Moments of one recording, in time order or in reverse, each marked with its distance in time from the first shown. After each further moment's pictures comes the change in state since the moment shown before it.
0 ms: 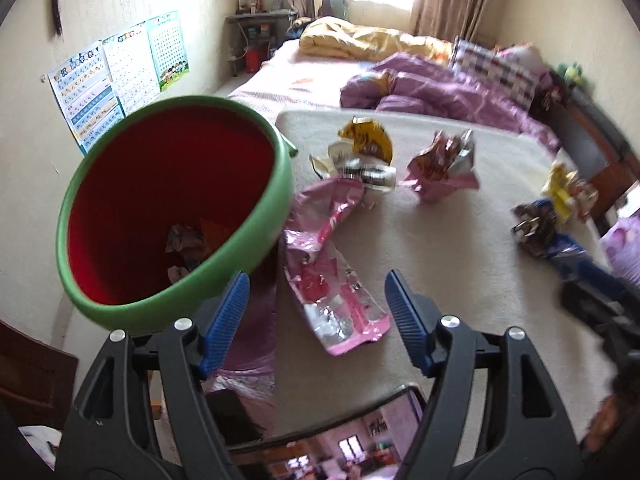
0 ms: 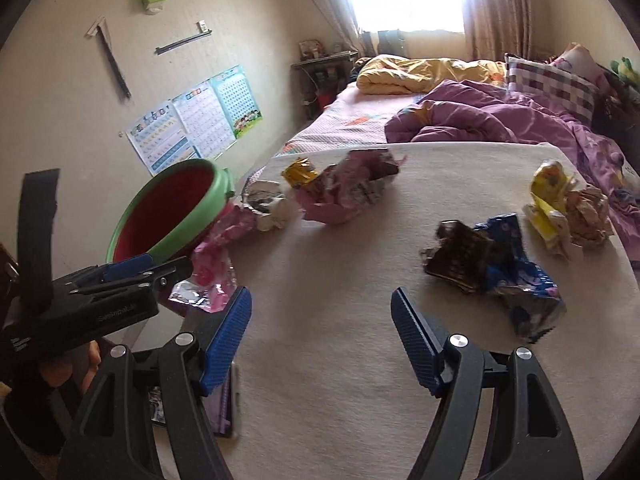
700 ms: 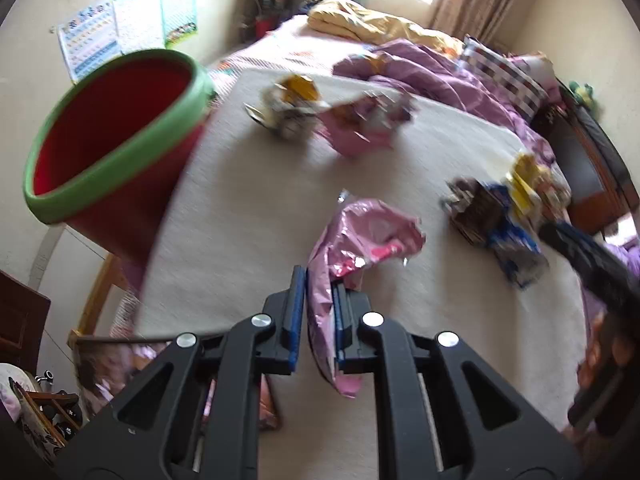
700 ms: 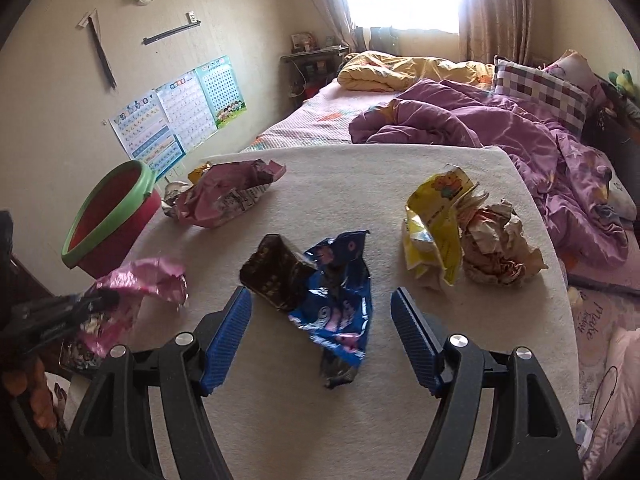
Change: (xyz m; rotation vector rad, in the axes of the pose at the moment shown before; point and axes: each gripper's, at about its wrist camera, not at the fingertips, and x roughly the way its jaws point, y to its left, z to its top) left arm -0.016 -0.080 -0.027 -0.143 0.079 -0.081; right arm -0.003 -0.132 0.025 -0.052 0.055 -0.023
